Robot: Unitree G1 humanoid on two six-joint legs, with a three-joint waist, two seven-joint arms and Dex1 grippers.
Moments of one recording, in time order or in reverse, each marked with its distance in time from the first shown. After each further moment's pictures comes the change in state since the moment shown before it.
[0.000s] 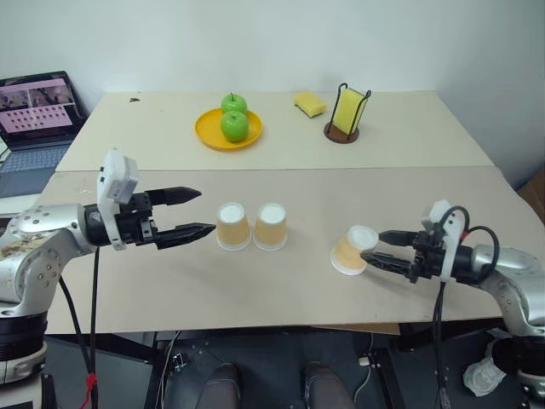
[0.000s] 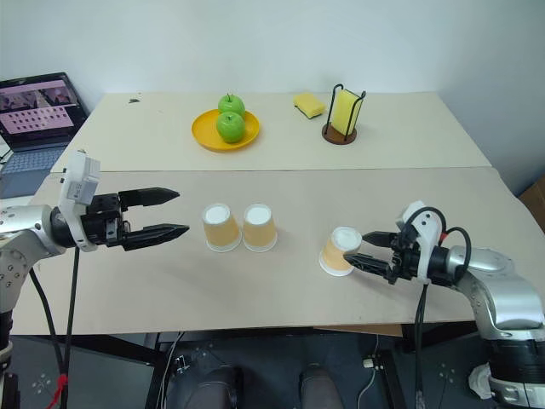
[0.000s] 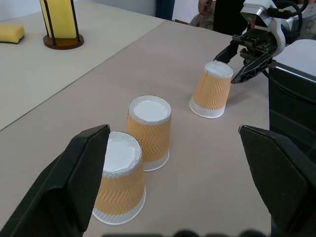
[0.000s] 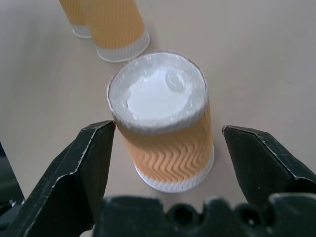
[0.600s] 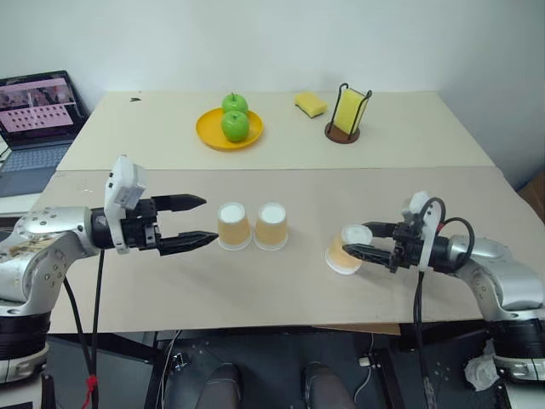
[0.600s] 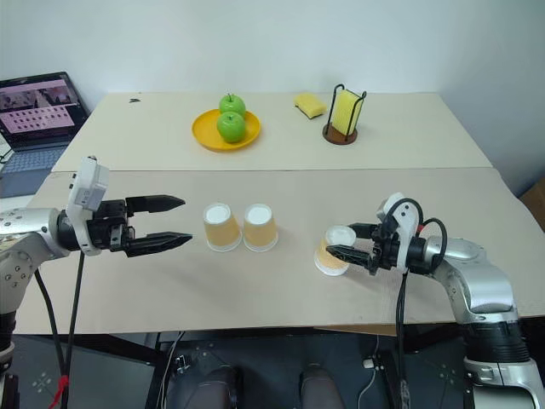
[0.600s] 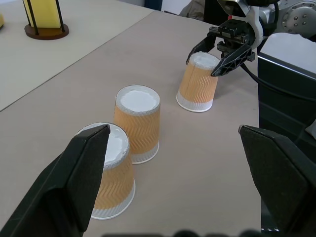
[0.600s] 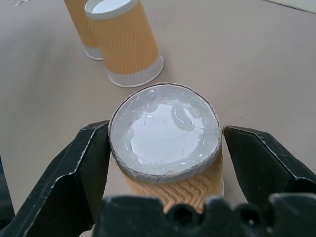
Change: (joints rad) left arm -0.001 0.002 -0.034 0.015 0.019 -0.011 -0.026; right arm -0.075 0.046 0.063 0.048 -0.010 -0.022 -0.019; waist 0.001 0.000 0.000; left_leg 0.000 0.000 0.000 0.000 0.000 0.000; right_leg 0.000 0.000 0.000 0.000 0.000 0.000
